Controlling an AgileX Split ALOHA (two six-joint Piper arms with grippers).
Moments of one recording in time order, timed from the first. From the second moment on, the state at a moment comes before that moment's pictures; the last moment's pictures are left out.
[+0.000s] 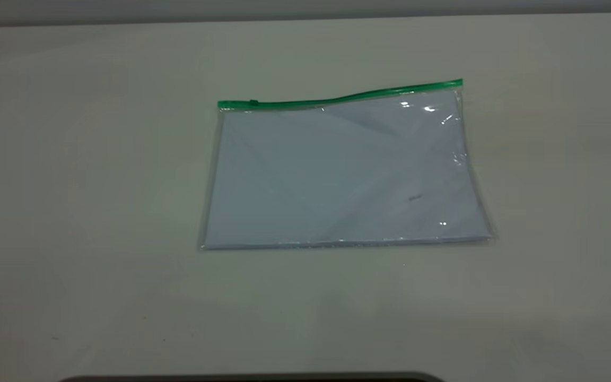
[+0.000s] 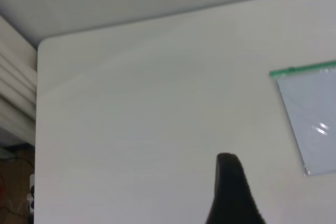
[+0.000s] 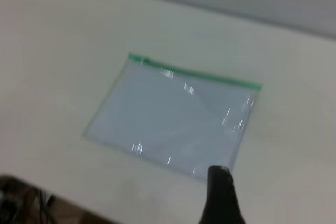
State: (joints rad) left arm -0.16 0.84 -1.33 0.09 1.17 0.04; right arm -0.15 0.55 -0.99 0.53 1.23 -0.47
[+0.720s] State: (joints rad) left arm -0.16 0.23 -0.62 -0.05 1.16 0.13; right arm -0.15 0.06 -0.60 0.52 1.23 -0.47
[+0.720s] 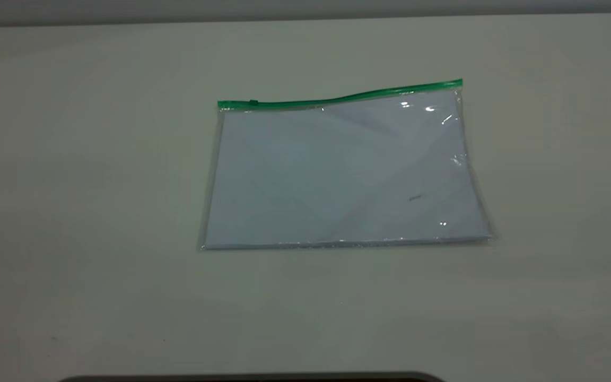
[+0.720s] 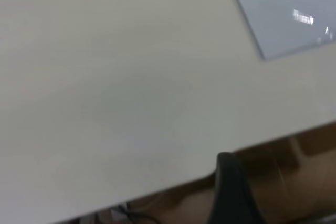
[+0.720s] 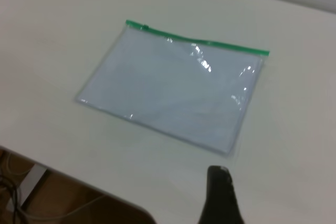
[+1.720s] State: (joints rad) left arm -0.16 0.20 -0.49 -0.06 1.13 0.08; right arm -0.13 -0.02 -0.49 0.21 1.16 -0.38
